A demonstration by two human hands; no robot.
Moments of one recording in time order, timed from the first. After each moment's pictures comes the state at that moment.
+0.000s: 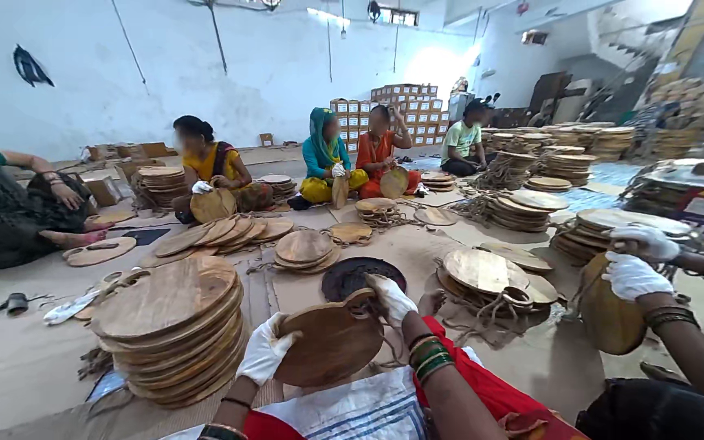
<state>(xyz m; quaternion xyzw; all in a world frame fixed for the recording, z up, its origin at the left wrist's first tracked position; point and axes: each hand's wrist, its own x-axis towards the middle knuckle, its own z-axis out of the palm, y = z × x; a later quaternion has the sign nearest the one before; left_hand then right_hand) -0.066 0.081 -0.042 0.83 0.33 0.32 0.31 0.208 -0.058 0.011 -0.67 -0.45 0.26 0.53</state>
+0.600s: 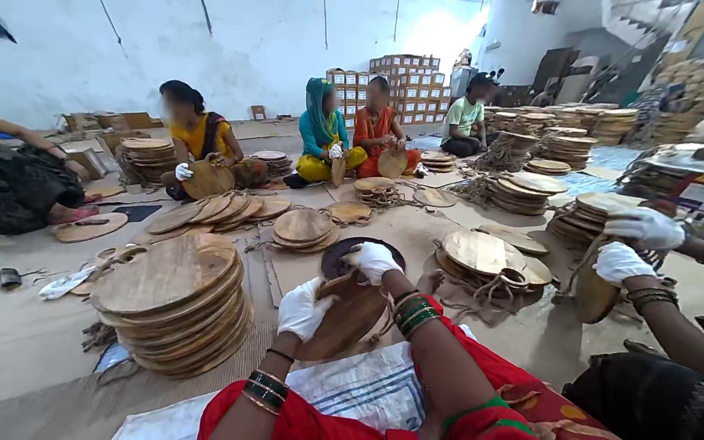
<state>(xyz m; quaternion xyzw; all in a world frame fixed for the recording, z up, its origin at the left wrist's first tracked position) -0.013 0.046 -0.011 0.88 0.38 0.22 0.18 0.205 -0.010 0.019 -0.83 -0.52 0.11 0.19</state>
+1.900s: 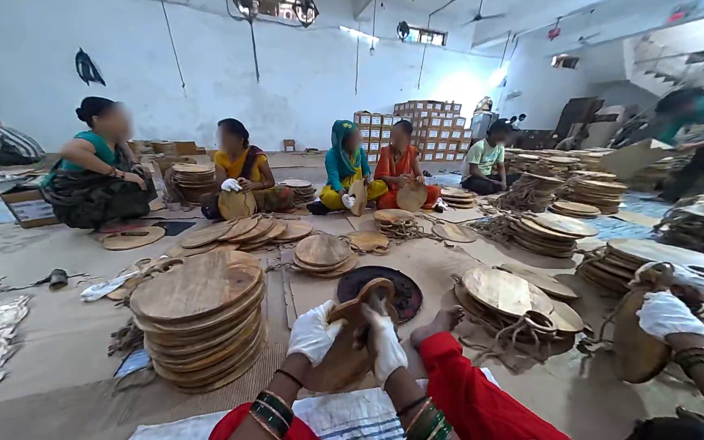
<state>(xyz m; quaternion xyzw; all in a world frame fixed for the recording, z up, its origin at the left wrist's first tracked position) -0.017 0.056 -0.001 0.87 0.41 0.16 0.21 0.098 -0.055 0.009 -0.55 -0.23 0.38 0.71</state>
